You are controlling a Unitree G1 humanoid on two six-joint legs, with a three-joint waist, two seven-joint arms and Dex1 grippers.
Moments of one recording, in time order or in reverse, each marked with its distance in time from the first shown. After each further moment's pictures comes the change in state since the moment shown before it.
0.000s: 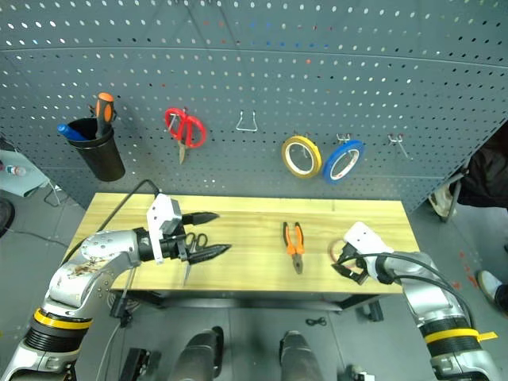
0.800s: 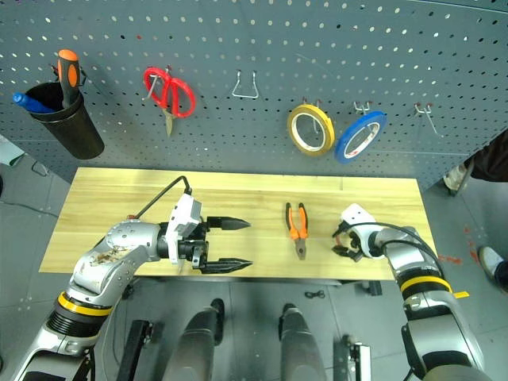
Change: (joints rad) left arm -0.111 -0.056 -0.087 0.033 -0.037 -0.027 -0.172; right arm -0.372 0.094 0.065 0.560 -0.088 -0.069 0.021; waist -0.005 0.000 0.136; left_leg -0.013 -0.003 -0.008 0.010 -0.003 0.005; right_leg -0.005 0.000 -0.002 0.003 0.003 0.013
